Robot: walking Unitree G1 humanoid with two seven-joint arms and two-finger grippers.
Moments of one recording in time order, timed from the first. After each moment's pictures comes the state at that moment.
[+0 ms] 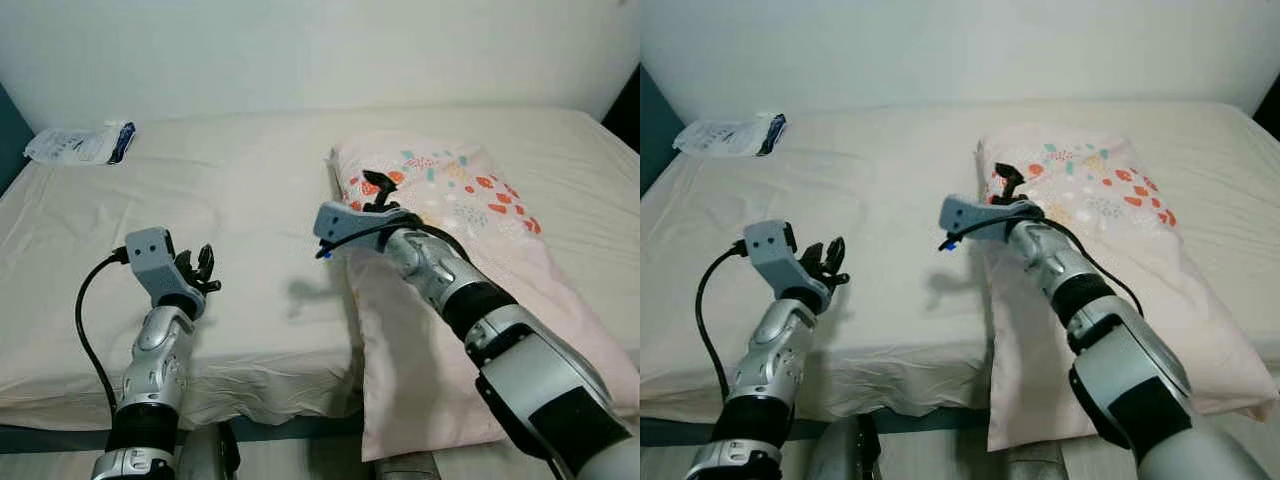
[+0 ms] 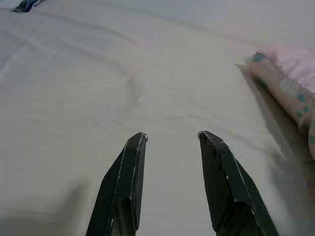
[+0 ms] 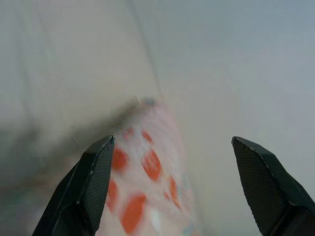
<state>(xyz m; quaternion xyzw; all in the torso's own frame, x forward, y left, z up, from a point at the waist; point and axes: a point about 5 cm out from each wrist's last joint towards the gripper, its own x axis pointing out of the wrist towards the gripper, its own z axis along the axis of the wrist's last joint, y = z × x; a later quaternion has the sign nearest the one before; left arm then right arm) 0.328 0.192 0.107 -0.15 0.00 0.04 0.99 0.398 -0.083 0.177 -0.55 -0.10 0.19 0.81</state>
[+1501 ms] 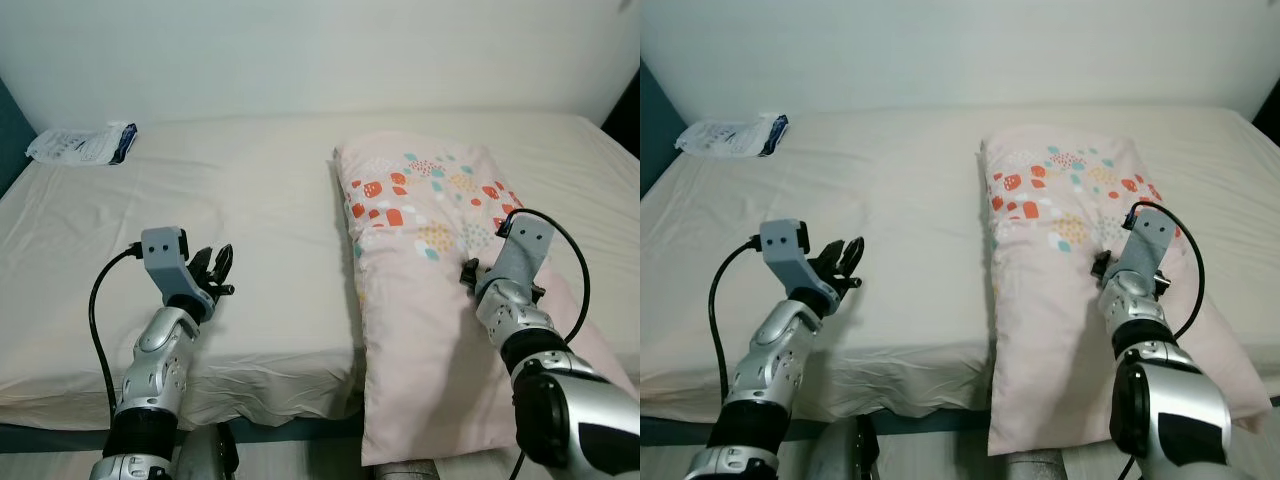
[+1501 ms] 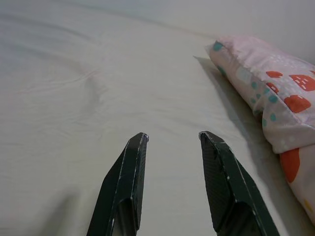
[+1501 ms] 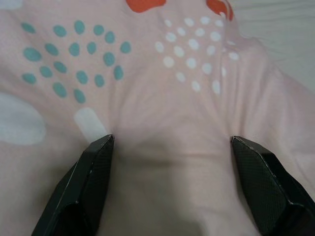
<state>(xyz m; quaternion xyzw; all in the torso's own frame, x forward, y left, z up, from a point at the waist) 0.324 0.180 0.109 -0.15 0.00 -0.06 0.99 0.355 -0.262 0.095 0.06 0.21 -0.28 0.93</state>
